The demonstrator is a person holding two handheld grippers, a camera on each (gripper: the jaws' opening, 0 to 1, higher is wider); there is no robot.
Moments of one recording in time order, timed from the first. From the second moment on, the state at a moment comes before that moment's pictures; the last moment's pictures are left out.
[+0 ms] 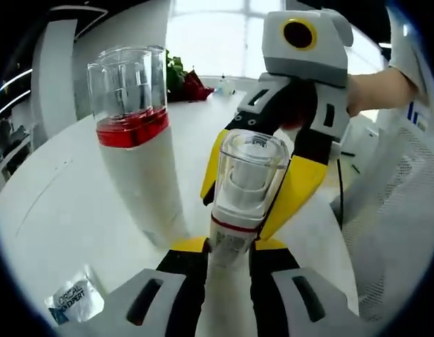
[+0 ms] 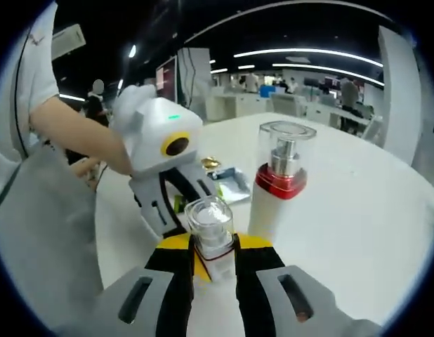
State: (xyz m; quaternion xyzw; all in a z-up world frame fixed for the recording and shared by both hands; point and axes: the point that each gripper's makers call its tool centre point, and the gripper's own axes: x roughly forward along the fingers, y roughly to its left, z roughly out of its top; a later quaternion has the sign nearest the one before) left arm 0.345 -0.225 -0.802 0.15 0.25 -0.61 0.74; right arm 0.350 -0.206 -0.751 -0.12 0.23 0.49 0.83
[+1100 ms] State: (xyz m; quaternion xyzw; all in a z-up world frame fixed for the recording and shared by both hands) left arm 0.359 -0.226 -0.804 0.17 0.25 -0.53 0.79; right arm 0.358 -0.207 -0.755 -0.15 0.21 0.54 0.80
